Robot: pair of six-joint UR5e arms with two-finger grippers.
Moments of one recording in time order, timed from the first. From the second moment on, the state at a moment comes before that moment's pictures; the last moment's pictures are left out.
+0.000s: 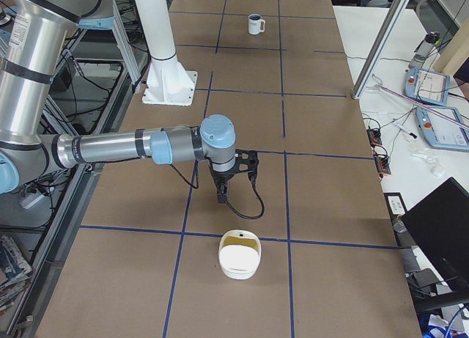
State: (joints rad) left arm -1.58 -1.39 -1.84 -1.46 -2.39 0.07; right arm 1.46 -1.93 2.06 -1.53 2.40 0.20
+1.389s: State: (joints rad) left arm -1.58 -1.38 -1.84 -1.45 -2.42 0.07; right arm 1.46 -1.91 2.03 -1.53 2.34 0.20
